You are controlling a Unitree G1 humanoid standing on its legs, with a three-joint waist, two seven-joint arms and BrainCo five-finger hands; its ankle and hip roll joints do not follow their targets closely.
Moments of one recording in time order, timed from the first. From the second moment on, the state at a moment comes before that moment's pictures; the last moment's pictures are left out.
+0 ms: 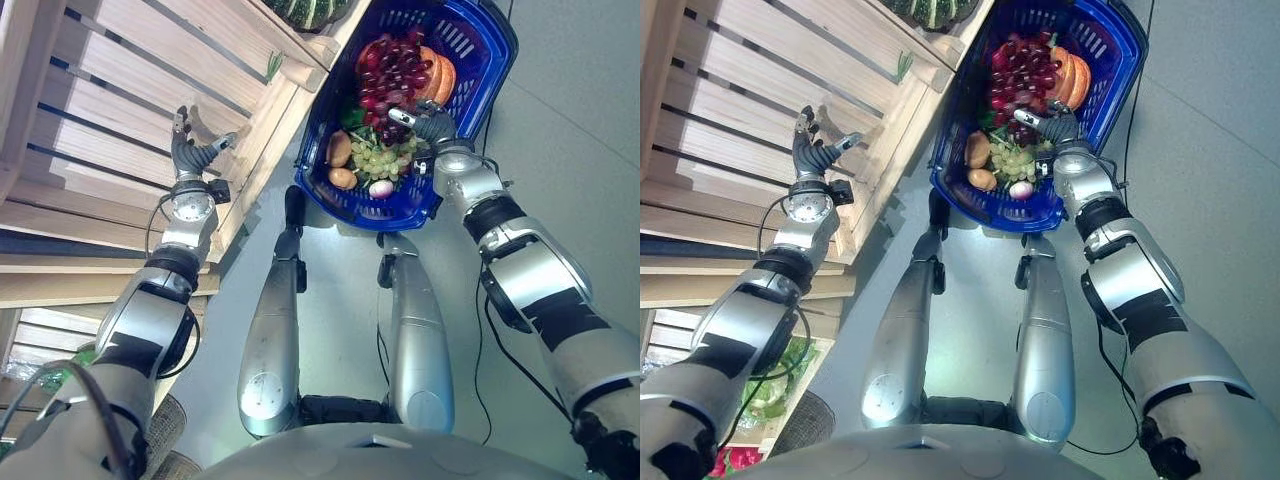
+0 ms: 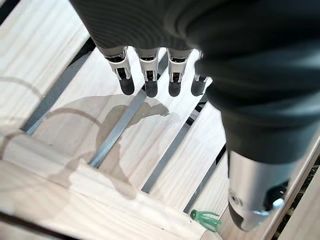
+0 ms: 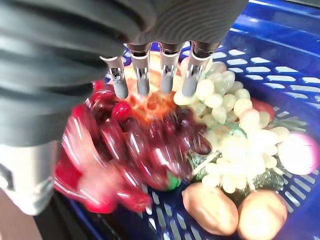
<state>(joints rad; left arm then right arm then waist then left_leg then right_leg) -0.82 0.43 -0.32 1.03 -0.45 -0.35 0.40 -1.12 -0.37 0.49 1.13 0.52 0.07 -0.19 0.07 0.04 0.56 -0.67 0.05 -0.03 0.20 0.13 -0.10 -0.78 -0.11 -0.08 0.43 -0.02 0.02</state>
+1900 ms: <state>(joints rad) 0.04 0.32 -0.22 1.25 -0.16 -0.11 -0.22 -0.01 -0.31 0.19 1.29 0.18 0.05 0.01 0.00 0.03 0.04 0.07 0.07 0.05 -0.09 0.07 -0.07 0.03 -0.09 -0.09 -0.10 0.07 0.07</state>
